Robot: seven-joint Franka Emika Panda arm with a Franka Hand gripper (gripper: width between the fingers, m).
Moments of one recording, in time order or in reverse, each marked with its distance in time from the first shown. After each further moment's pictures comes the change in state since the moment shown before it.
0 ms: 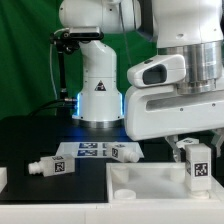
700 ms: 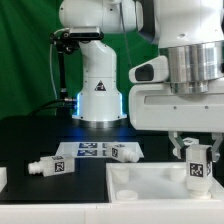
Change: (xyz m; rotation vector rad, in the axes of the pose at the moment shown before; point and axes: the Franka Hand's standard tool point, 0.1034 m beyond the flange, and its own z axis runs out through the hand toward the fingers) arm -0.002 0.000 0.002 0.035 0.036 0.841
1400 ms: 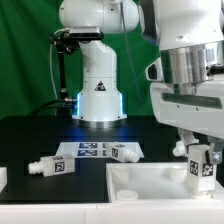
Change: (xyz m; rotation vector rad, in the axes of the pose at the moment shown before) arm -0.009 -0.003 0.002 -0.006 -0.006 0.115
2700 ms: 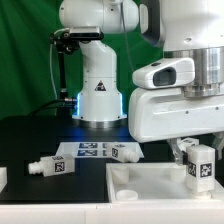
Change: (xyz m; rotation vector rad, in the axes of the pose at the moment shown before) arm 0.003 0.004 0.004 -0.063 0.011 -1.087
